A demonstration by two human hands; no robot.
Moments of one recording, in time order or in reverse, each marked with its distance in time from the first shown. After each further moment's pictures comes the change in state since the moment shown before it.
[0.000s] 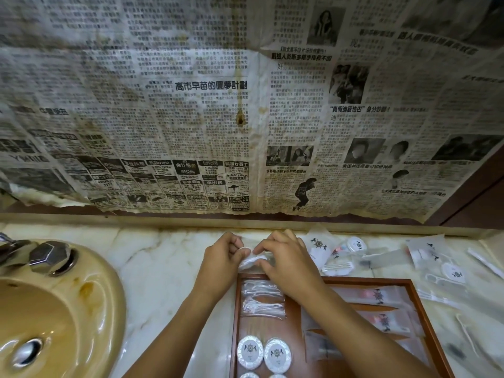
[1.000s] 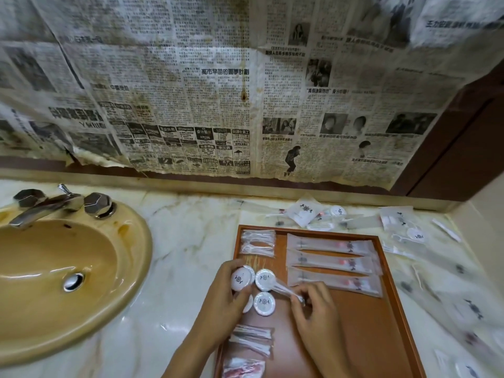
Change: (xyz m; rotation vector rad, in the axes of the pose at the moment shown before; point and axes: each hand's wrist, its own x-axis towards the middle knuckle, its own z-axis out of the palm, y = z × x) left_hand -0.200 -0.007 0.011 -0.137 -0.069 0.041; right_hand -0.222 0.017 0.030 0.238 0.307 0.202
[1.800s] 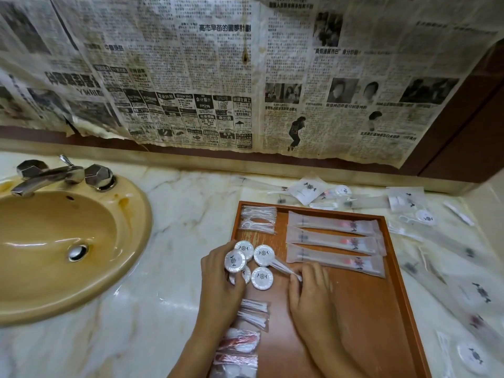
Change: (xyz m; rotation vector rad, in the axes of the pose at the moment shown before) left_hand -0.021 -0.021 0.034 0.145 0.385 0.102; right_hand -0.012 0.009 0.016 -0.248 0.006 -0.037
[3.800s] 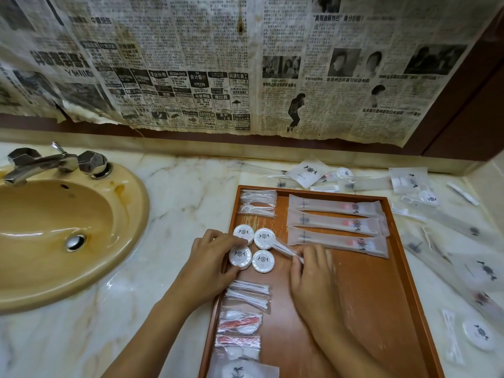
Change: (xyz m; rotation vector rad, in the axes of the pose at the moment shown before) left_hand 0.029 -0.019 -0.038 0.415 -0.452 0.292; right_hand -0.001 -0.002 0.002 -0.062 0.043 -0.011
